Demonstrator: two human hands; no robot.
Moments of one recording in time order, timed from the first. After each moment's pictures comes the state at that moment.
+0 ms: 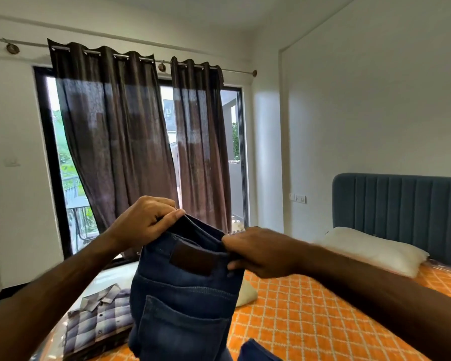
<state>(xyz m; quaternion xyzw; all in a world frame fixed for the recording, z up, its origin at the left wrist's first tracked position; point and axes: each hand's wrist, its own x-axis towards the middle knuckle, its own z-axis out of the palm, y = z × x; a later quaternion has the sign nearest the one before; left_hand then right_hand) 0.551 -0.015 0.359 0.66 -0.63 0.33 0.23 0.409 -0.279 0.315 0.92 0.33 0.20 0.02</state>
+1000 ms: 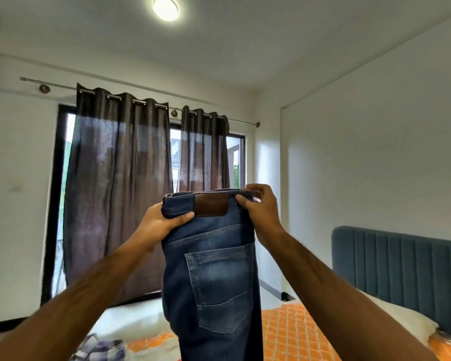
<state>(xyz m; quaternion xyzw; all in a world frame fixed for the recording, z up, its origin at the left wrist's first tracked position) 0.551 -0.059 0.414 0.60 -0.39 0.16 0.68 0.477 -0.283 0.438 0.66 0.06 0.45 -0.60</state>
